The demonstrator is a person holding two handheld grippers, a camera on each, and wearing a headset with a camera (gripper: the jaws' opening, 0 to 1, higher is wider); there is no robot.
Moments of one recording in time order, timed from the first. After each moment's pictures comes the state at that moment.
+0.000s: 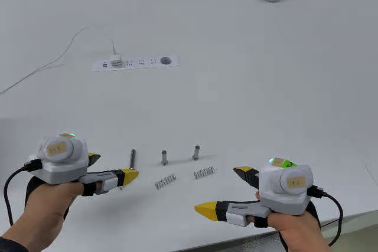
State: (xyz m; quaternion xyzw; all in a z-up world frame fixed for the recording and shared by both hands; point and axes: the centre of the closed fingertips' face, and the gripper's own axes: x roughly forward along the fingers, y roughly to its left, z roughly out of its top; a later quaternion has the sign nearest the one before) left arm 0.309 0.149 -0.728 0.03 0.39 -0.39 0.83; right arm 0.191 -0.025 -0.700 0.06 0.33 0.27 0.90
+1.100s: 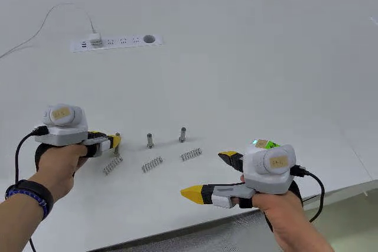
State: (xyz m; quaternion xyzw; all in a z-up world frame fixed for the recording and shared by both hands) left arm 0.354 0.125 -0.780 -0.01 0.44 -0.34 0.83; right arm 0.187 -0.023 -0.711 0.08 0.35 0.27 0.89
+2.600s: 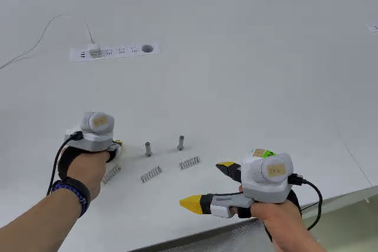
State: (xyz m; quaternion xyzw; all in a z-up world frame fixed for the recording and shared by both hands) left arm 0.368 0.117 -0.786 0.08 0.42 -0.28 0.86; right arm 0.185 -0.026 -0.711 0.09 0.35 0.27 0.89
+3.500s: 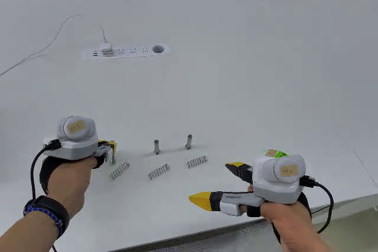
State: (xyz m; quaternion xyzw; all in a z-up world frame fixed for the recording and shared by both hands) left arm 0.342 0.151 -0.755 0.04 0.40 -0.28 0.87; right arm 0.183 -0.027 -0.710 0.10 0.35 0.26 0.89
